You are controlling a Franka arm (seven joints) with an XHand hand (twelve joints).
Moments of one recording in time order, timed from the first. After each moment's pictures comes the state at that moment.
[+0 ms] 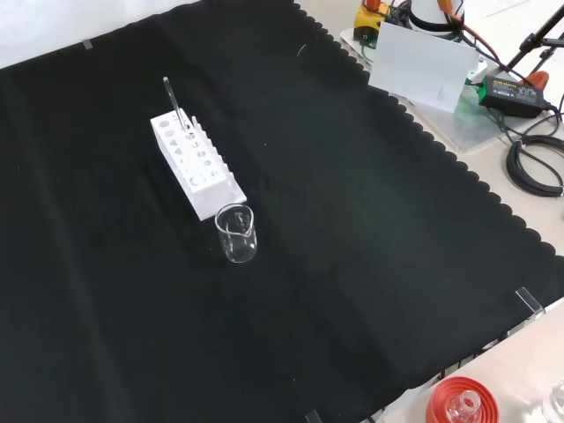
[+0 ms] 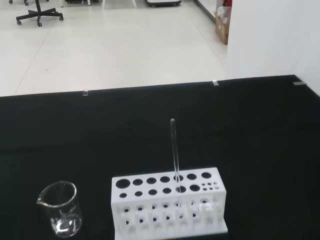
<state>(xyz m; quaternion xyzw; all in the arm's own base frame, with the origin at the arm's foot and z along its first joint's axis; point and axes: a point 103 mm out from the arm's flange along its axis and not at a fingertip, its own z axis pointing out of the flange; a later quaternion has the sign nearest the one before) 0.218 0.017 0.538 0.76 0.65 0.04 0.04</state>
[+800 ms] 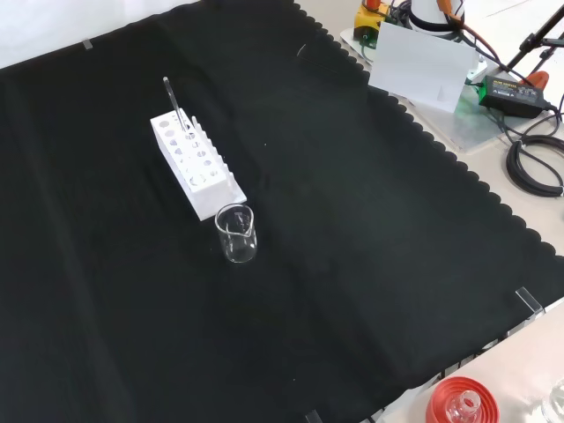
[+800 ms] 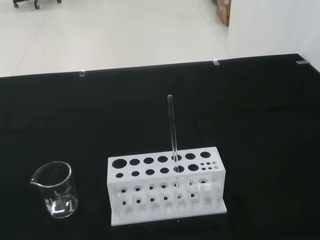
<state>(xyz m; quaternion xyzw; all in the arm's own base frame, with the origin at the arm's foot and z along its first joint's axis) 0.232 0.008 0.511 0.76 0.65 0.03 0.02</state>
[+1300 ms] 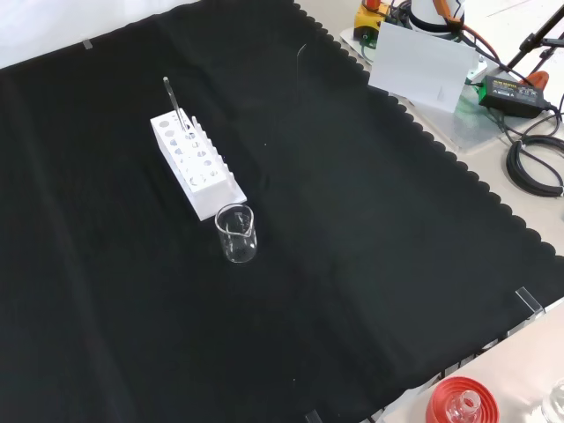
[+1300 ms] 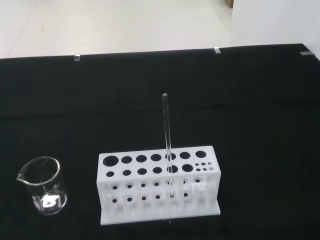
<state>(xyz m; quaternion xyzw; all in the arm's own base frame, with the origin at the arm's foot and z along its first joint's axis) 0.278 -0.006 0.515 0.76 0.65 -0.01 0.01</state>
